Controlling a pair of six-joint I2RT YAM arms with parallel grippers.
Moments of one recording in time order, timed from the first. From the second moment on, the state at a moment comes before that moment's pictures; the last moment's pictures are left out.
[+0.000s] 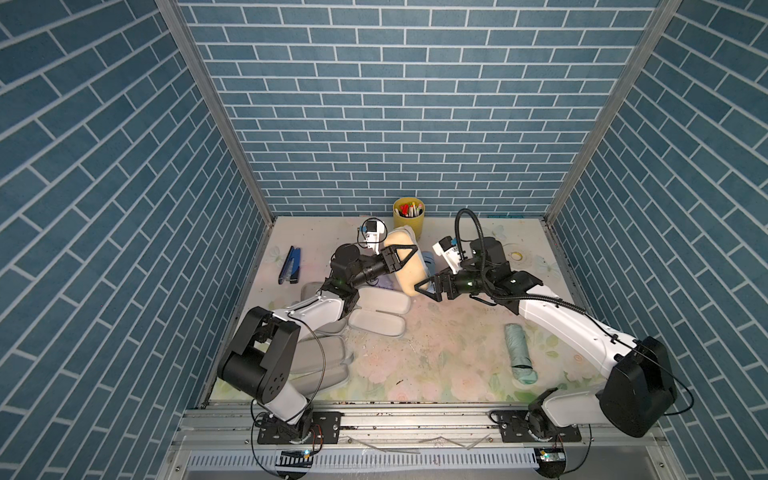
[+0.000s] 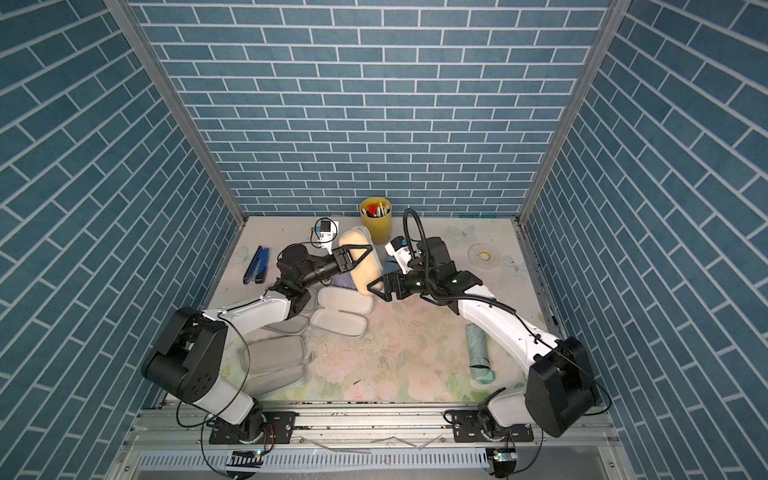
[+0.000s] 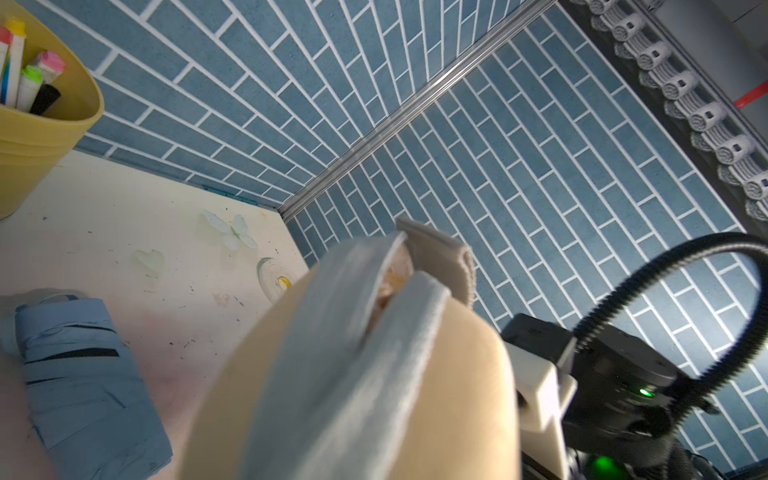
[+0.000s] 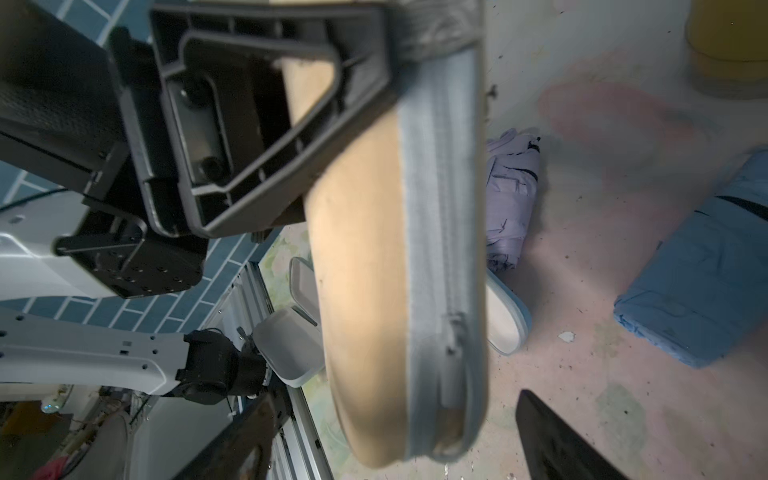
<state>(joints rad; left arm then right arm) -0.46 1.59 0.87 0.78 0.63 -0.98 0.65 1.41 1.11 -0.32 -0.61 0.29</state>
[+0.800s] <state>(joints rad) -0.46 1.56 0.97 0.67 0.80 -0.72 0.80 1.10 0.68 -0.06 0.02 -0.16</state>
